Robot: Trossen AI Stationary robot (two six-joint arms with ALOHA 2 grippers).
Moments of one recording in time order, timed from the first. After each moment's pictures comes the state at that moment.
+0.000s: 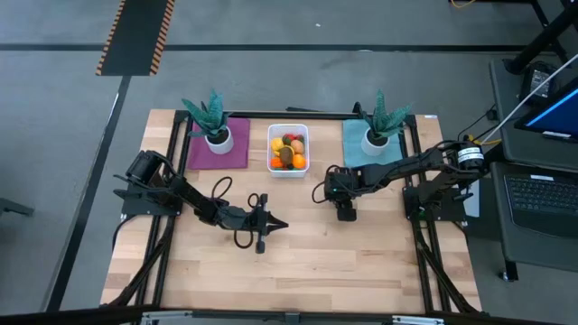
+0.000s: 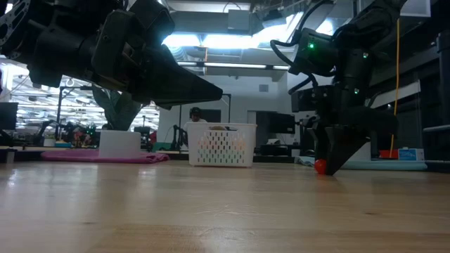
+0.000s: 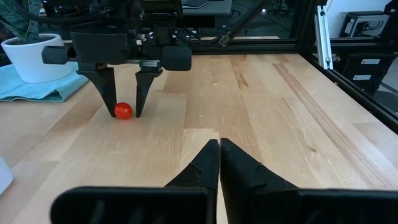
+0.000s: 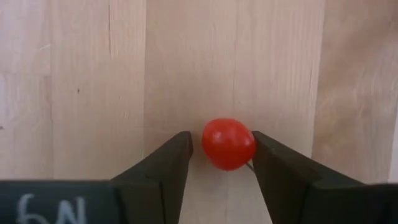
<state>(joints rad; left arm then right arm) -0.35 1.81 0.55 1.04 -0.37 -0.08 -0.02 1.64 0.76 -0.37 0.05 -0.08</state>
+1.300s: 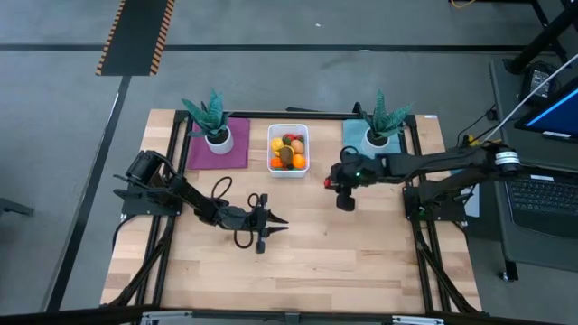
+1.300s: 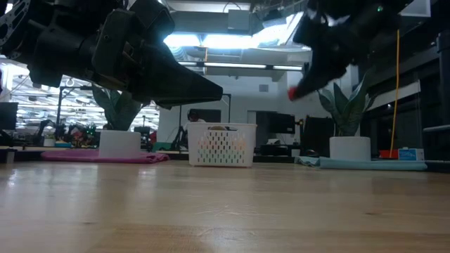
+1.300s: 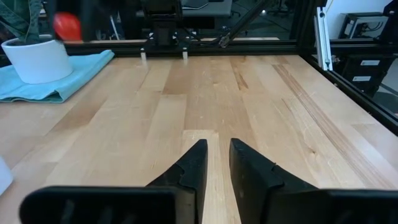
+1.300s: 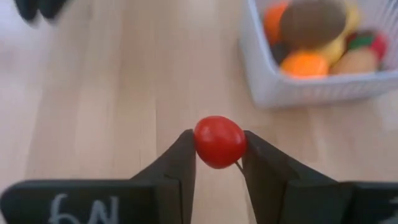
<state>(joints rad) -0.35 1.81 0.55 1.05 -0.37 -0.08 -0.05 1.27 0.76 -0.28 0.05 0.01</state>
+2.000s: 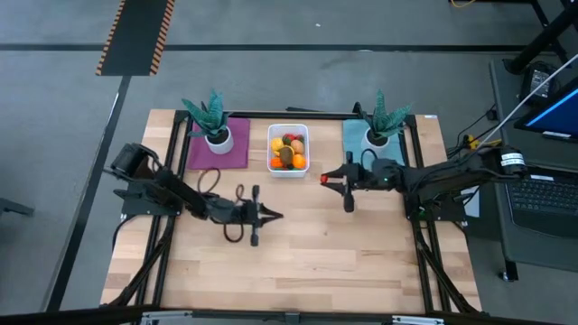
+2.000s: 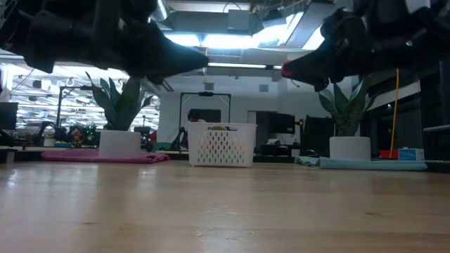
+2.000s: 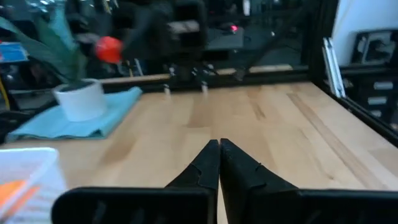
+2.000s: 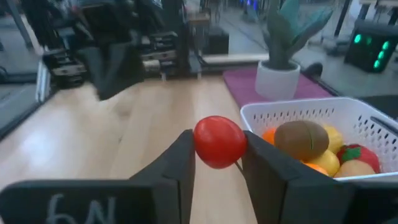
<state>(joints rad) -0.34 1.66 0.47 1.09 -0.41 0.04 -0.05 1.21 0.34 0.72 0.02 0.03</state>
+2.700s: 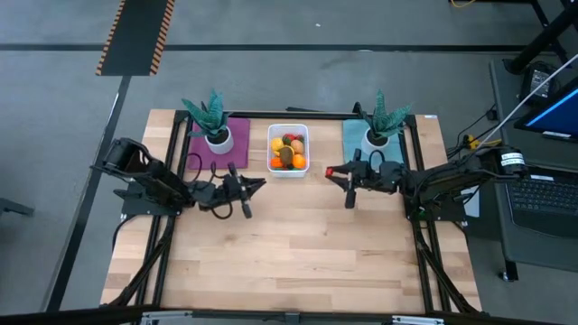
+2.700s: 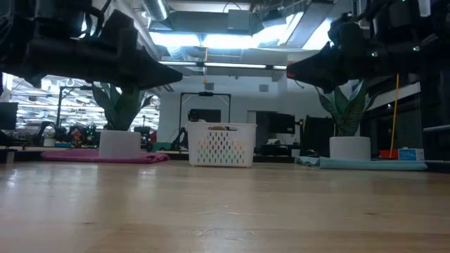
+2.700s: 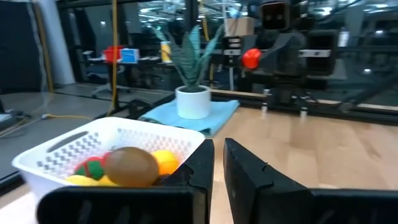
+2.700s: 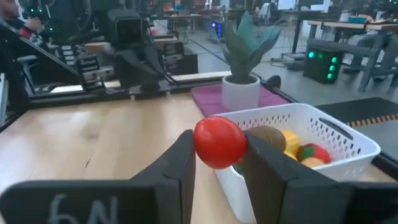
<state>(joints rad) -0.21 1.55 0.22 1.36 -0.65 0.00 -0.03 1.21 0.24 0.92 0.18 0.04</state>
